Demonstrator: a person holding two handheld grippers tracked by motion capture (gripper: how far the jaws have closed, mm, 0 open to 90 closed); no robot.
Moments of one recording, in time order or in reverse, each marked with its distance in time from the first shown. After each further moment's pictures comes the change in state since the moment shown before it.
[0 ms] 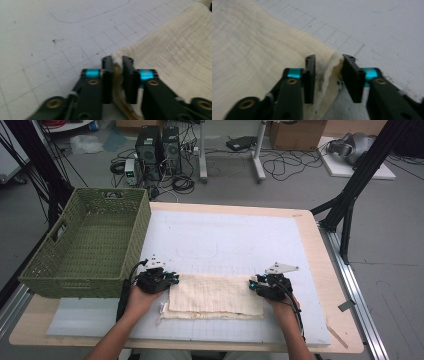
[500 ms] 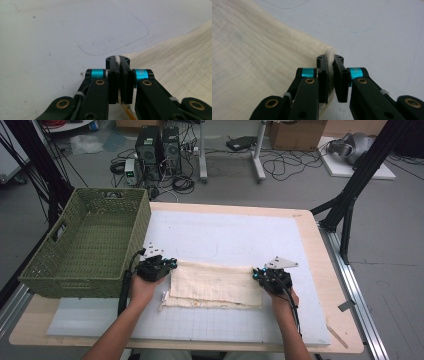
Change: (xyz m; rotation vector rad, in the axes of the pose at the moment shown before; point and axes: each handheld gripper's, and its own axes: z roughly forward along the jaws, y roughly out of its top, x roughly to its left) left arm 0.014 0.029 0.005 -0.103 0.111 -0.036; right arm -0.003 0.015 0.002 -0.052 -0.114 -0.042
